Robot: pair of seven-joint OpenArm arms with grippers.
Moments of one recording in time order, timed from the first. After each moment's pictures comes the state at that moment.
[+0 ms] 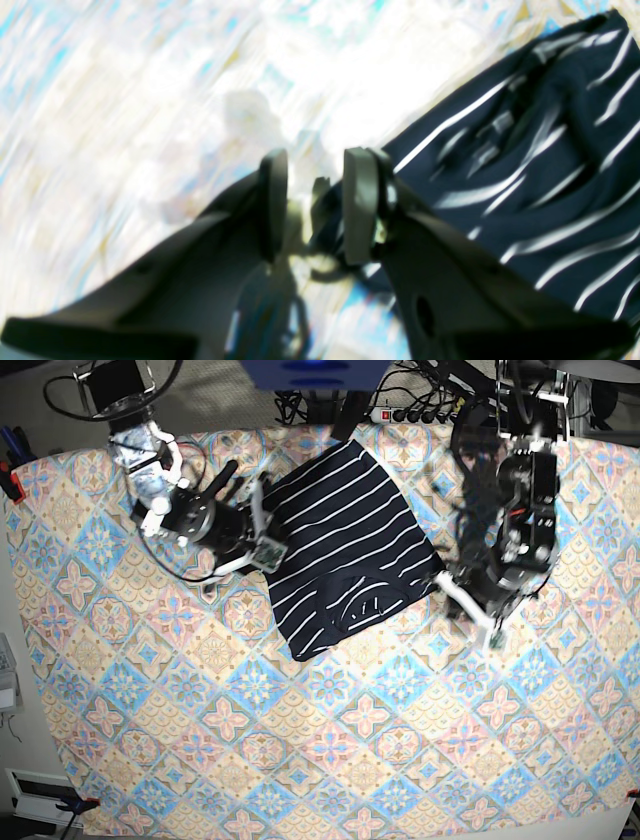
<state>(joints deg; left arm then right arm) 5.0 -16.6 -2.8 97.4 -20.9 -6.8 49.3 -8.8 18.7 -19.1 103.4 1.3 41.3 -33.5</state>
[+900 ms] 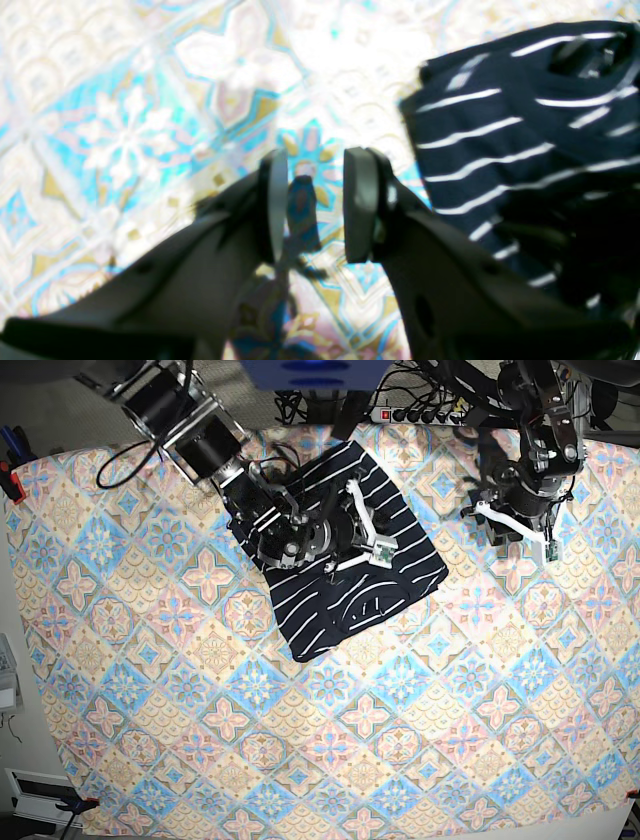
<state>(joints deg) 23.8 -5.4 -23.2 109.6 -21.1 -7.0 49.2 10.9 1.6 -38.0 60.8 2.2 41.6 -27.5</state>
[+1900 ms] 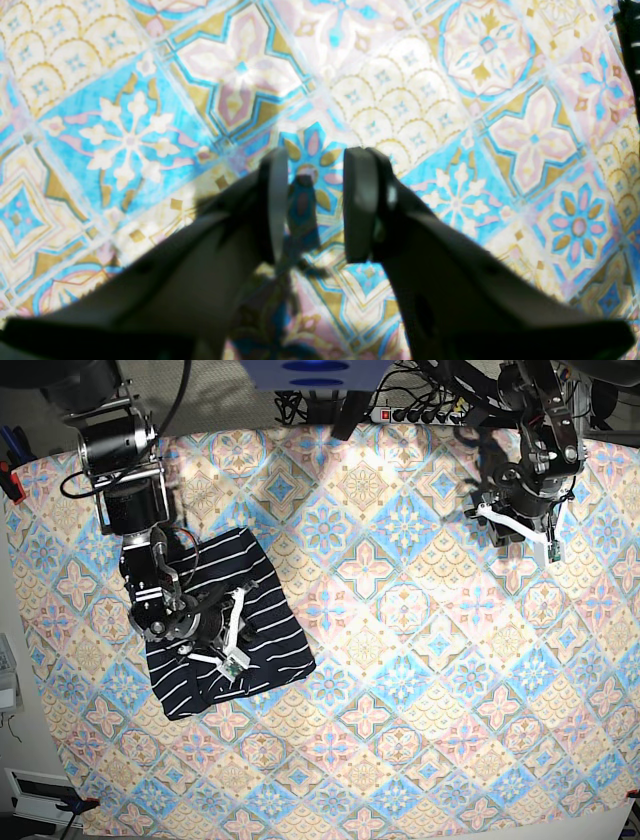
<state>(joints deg) 23.7 -5.4 -23.1 109.6 -21.0 -6.9 49.2 20.2 12.1 -11.6 55.8 0.6 41.2 -25.7</state>
